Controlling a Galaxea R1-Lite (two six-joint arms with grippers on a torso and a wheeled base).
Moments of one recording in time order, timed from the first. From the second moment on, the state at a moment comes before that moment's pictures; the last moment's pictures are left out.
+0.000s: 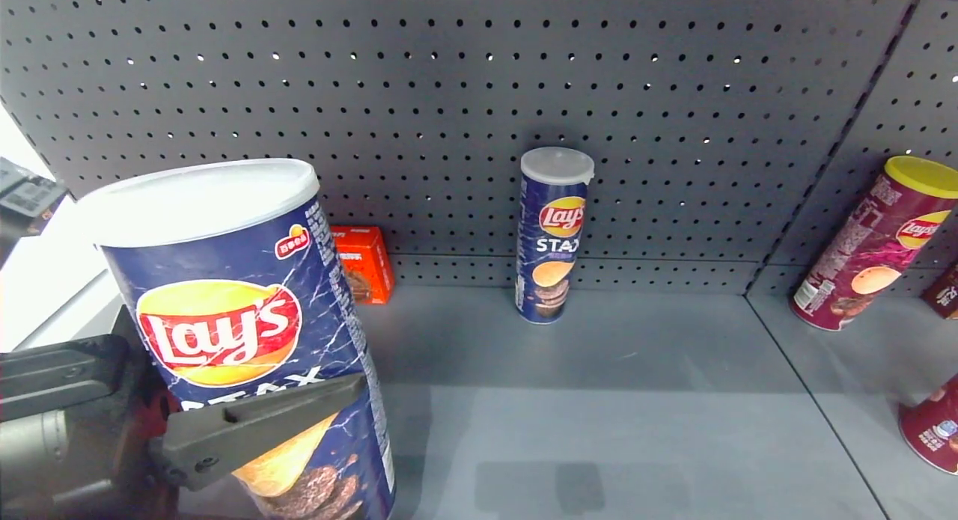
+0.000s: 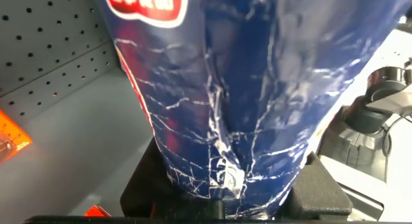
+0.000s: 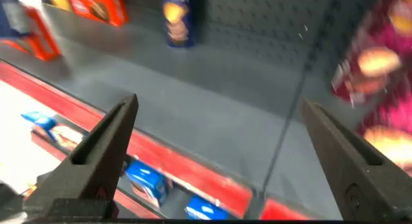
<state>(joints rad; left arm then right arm) -0.60 1.10 -0.64 -0.35 -0.42 0.01 0.02 0.22 -0.35 0.05 0.45 -0.06</state>
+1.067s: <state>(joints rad) -0.59 1.12 -0.64 -0.36 -0.43 0.01 0.40 1.03 -0.77 -0.15 0.31 -0.15</state>
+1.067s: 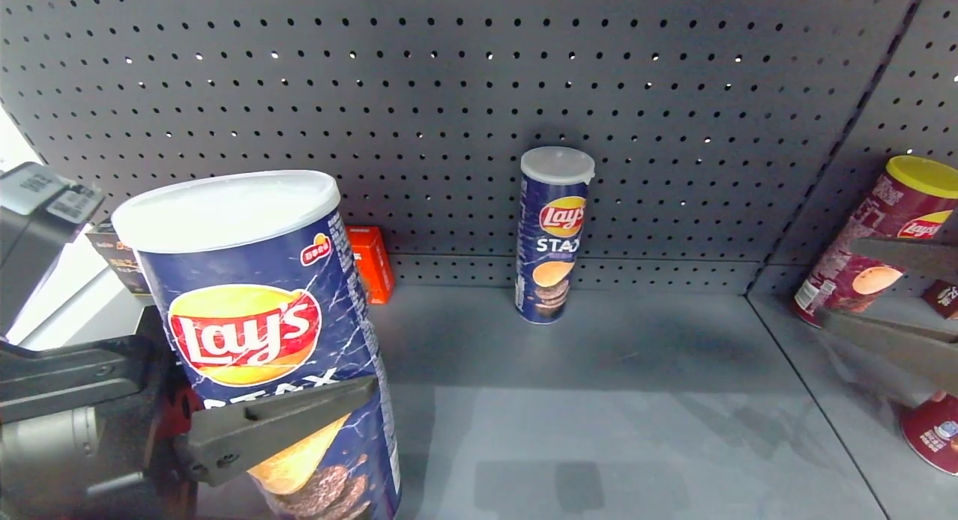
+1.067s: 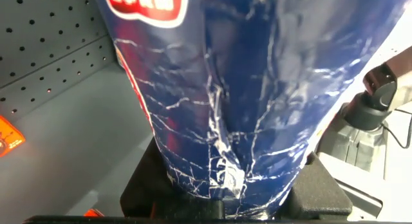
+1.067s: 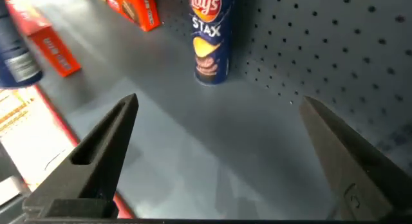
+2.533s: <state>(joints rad) -0.59 1.14 -0.65 -0.36 -0.46 0.01 0.45 1.62 -0.96 -0.66 0.57 -0.15</state>
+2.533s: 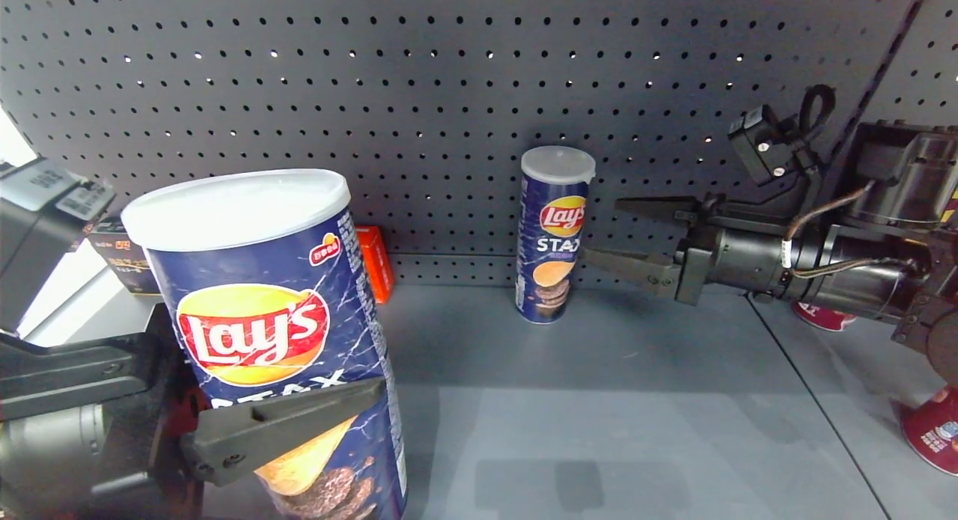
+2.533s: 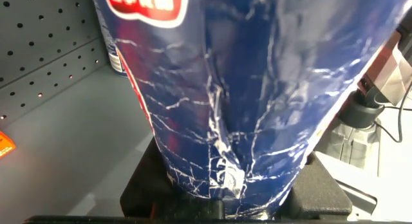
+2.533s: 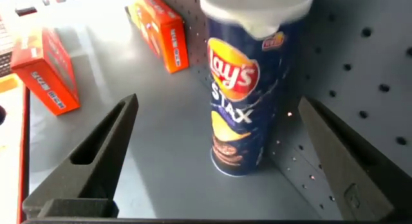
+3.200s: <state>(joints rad) -0.59 1.14 -0.65 -0.36 -0.46 0.01 0.42 1.71 -1.03 -0.69 0.66 -0.15</state>
